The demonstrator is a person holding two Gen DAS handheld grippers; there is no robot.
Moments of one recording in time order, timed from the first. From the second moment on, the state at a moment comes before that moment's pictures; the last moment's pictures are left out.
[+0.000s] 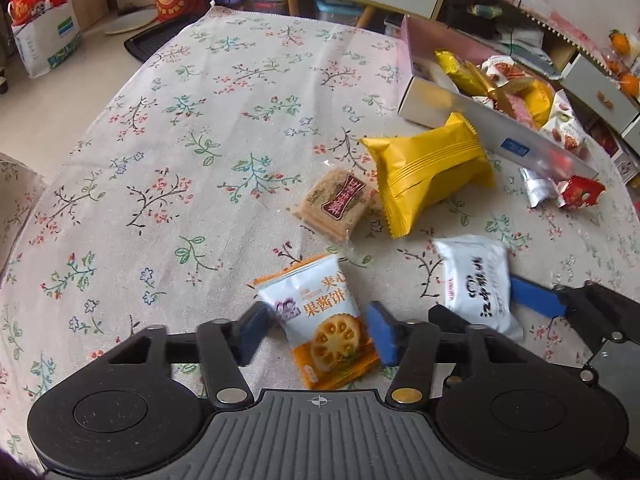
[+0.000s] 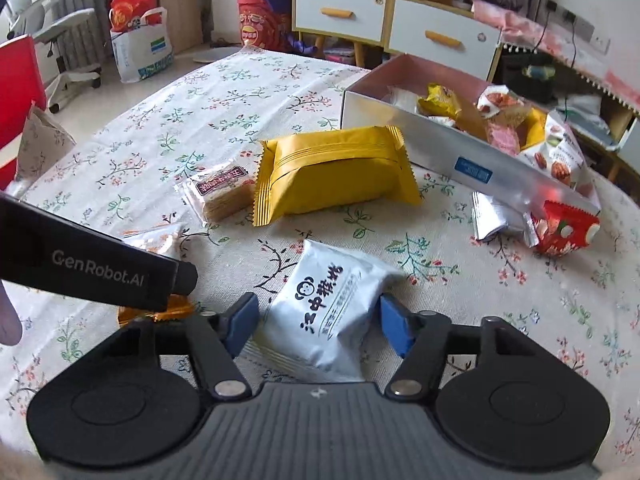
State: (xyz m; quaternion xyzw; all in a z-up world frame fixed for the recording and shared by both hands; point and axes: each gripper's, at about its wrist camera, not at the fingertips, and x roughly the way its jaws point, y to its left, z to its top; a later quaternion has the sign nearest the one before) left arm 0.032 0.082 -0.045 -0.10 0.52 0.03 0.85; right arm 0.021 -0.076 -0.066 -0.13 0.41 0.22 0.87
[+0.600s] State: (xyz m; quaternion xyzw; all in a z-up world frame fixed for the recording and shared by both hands) left arm 0.032 0.079 -0.037 -0.13 0.51 -0.02 0.85; right arm 0.024 -0.096 -0.051 -0.07 0.44 0.21 0.87
